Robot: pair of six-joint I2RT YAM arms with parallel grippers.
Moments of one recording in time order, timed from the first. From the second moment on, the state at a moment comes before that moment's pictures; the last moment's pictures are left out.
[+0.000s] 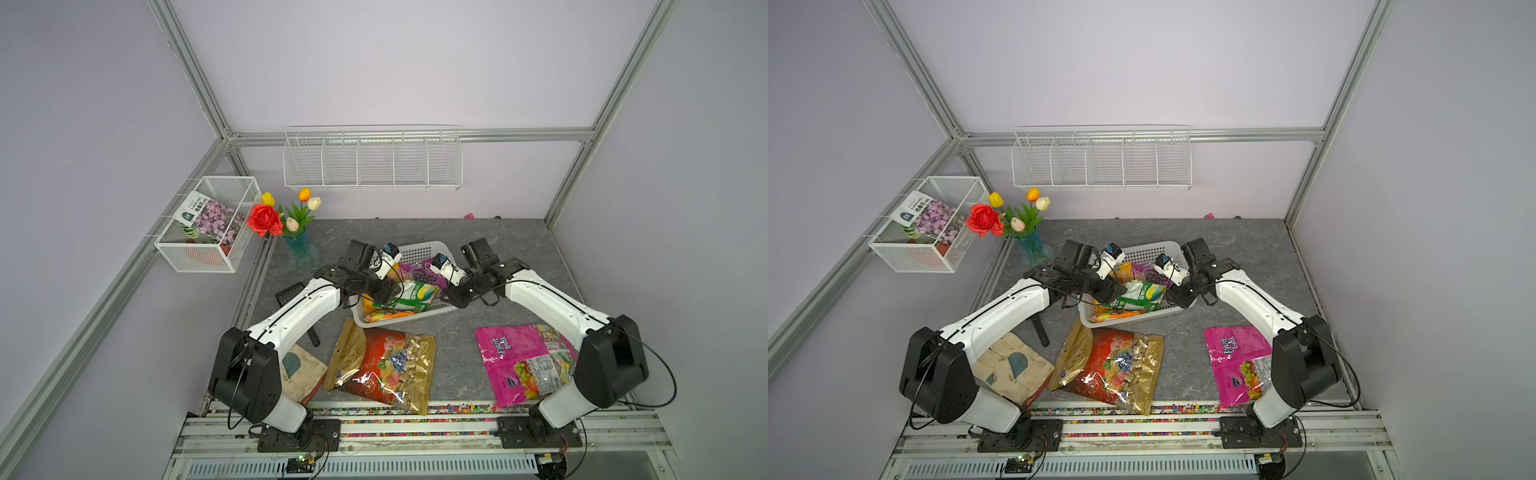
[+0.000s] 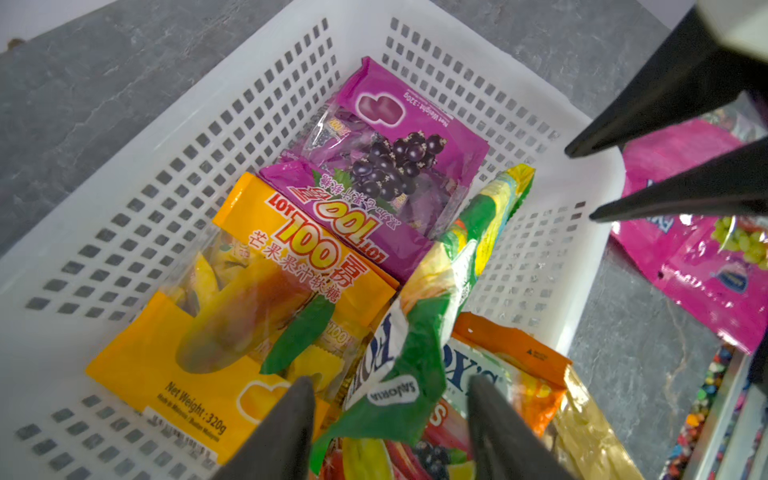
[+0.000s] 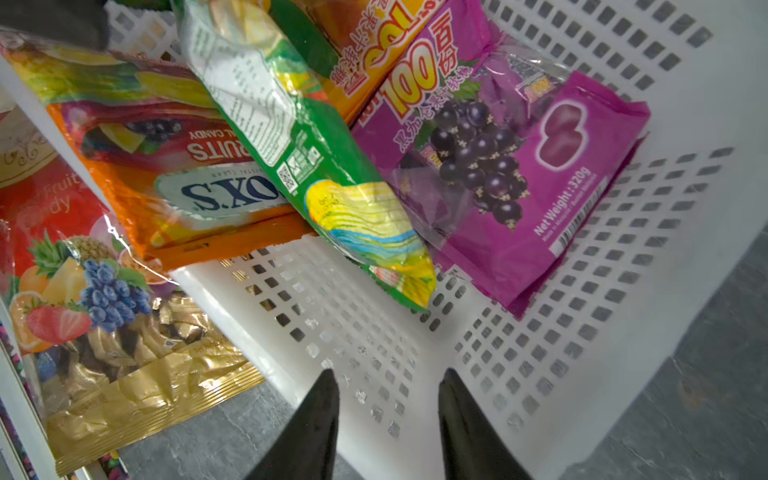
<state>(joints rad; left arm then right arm) -0.54 1.53 1.19 -0.51 0.31 0.16 0.46 1.62 1.27 -0.74 -0.30 -0.40</state>
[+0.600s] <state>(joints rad) -0.54 1.47 1.14 -0.47 0.39 0.29 0.45 1.74 1.37 -0.75 -0.37 -0.48</state>
